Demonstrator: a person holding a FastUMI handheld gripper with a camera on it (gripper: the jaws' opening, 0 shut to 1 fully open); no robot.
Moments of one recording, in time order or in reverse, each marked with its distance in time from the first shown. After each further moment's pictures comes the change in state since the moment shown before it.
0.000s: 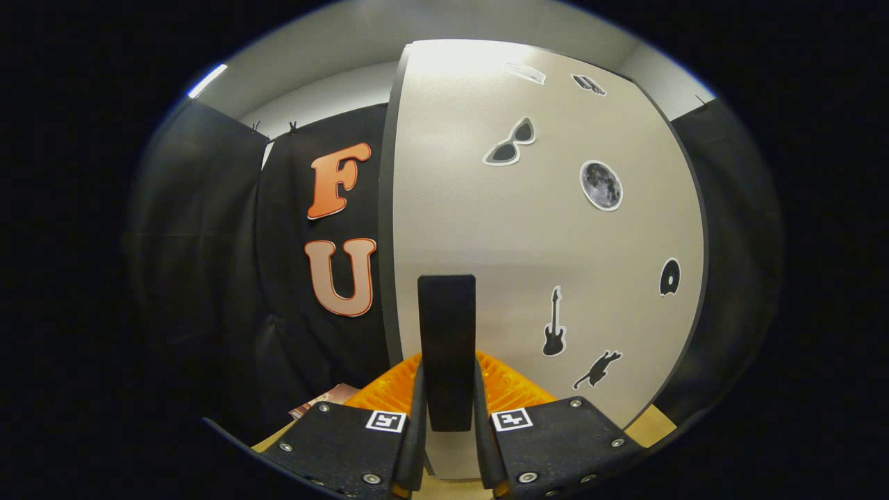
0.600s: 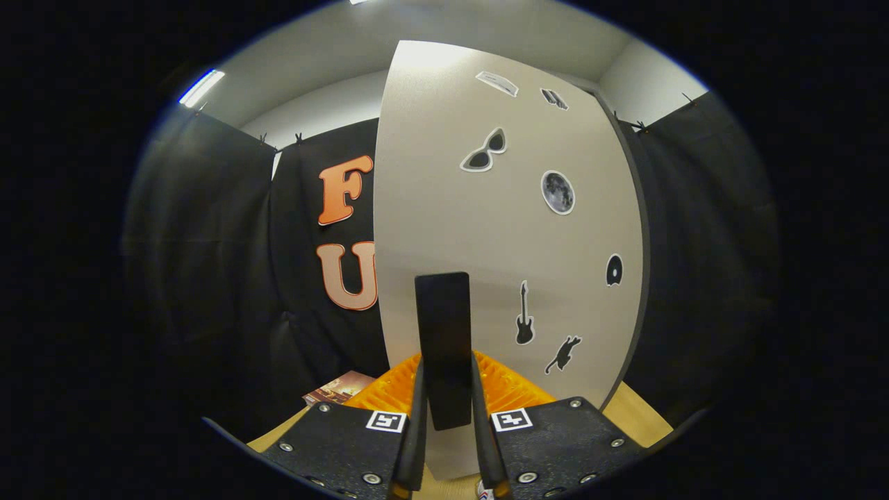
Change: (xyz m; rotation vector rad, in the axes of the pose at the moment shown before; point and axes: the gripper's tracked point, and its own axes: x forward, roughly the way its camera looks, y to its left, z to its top) arm -0.090 -0.031 0.001 0.012 -0.005 0.011
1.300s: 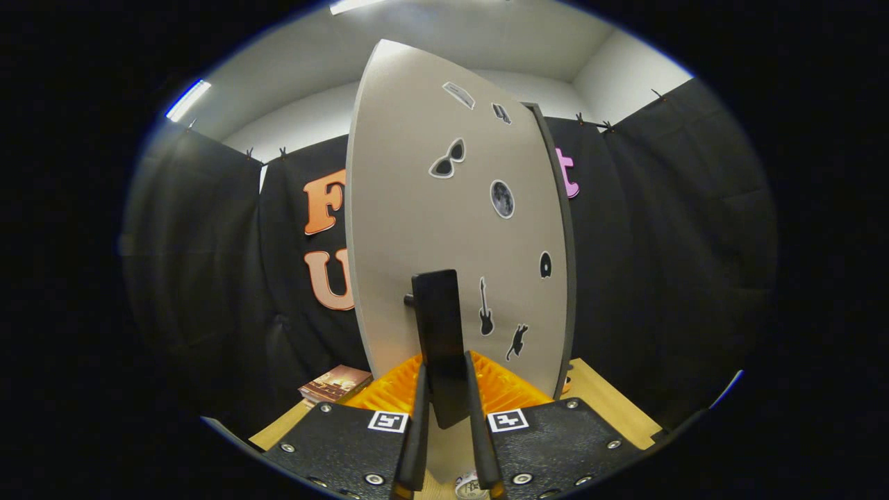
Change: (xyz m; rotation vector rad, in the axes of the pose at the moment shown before) arm -0.072 -0.062 -0.001 0.047 -0.011 -0.059
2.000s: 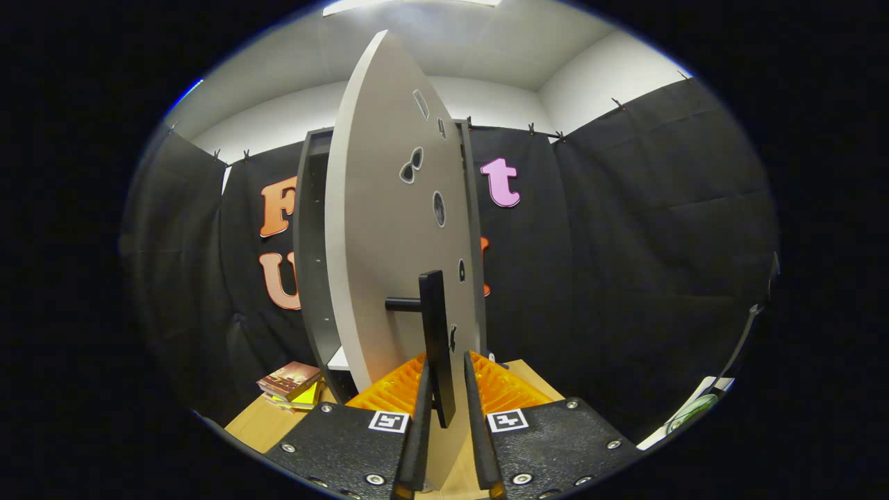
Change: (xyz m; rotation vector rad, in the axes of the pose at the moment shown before) arm -0.052 -0.115 0.007 -0.011 -0.016 -0.190
